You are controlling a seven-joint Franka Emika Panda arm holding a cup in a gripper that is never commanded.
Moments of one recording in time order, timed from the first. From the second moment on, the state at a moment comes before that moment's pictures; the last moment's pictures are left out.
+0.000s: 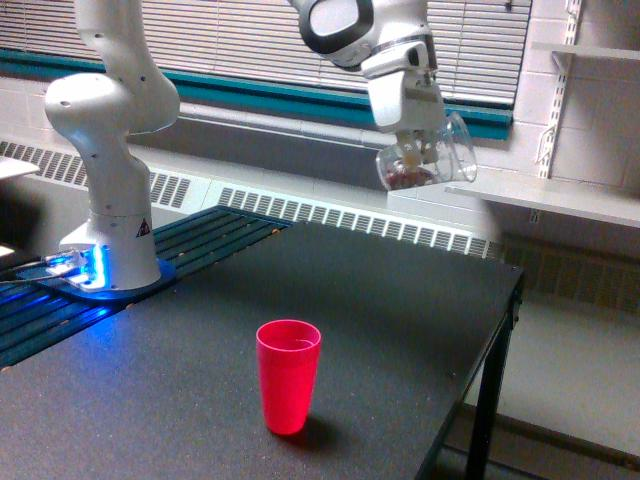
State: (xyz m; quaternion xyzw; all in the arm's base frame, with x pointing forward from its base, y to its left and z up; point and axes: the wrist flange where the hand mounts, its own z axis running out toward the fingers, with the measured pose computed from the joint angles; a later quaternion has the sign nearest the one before) arm 0.539 0.003 0.428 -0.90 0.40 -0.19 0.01
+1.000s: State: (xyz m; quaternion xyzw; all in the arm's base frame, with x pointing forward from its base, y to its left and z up) arm 0.508 -0.084 0.380 -0.85 0.49 -0.17 0.00
